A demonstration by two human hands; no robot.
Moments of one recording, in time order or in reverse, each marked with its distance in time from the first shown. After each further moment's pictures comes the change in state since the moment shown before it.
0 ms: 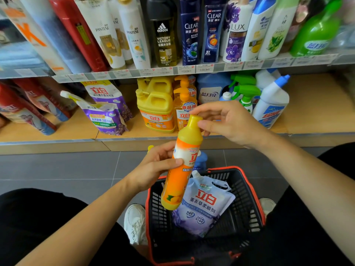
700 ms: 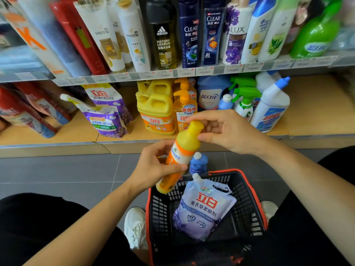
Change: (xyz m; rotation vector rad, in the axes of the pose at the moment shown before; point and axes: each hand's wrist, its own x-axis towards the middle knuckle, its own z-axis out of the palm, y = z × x) left_hand 0.003 -0.001 -0.005 0.391 0.295 0.212; right_hand -0.003 0.000 0.005 -0.080 -0.081 -0.007
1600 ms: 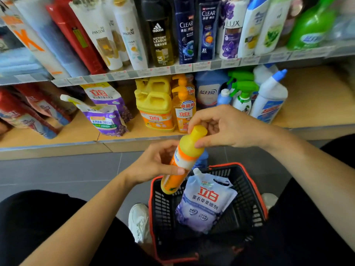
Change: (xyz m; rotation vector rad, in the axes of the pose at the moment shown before) left_hand 0.004 0.003 -0.008 -0.132 -0.361 -0.064; right_hand -0.005 -0.024 -0.004 -0.186 -0.148 0.026
